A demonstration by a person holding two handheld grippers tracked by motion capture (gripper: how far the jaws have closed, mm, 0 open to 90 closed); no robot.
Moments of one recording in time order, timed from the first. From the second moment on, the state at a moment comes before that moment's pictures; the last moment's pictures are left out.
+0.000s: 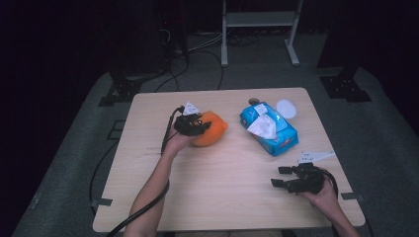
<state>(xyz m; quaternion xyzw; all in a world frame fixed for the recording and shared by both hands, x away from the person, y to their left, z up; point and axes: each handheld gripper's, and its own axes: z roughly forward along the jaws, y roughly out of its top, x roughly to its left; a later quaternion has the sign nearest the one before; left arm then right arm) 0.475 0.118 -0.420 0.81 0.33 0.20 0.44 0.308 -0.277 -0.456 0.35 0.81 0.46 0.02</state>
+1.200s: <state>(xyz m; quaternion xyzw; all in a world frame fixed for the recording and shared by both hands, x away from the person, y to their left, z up) 0.347 0.089 -0.373 0.82 0.18 0.15 0.53 0.309 -0.279 -0.454 0.36 0.81 0.47 0.04</state>
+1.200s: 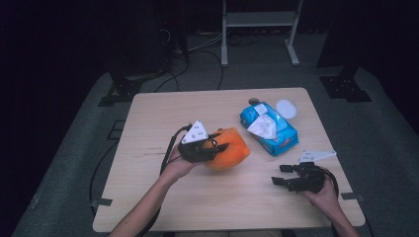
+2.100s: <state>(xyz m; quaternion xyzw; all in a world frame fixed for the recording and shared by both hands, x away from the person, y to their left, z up) 0.294 0.077 -0.436 0.84 0.13 0.10 0.52 0.324 -0.283 -0.421 0.36 0.79 0.48 0.11</state>
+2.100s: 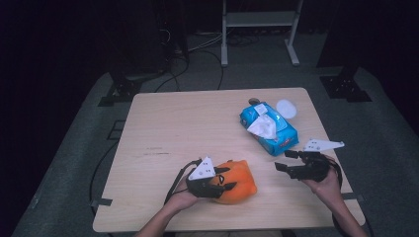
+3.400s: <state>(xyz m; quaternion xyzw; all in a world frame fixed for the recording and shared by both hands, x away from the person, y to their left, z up) 0.286 0.097 -0.428 0.84 0.14 0.11 0.51 0.465 -0.235 -0.428 0.42 0.80 0.40 0.16</state>
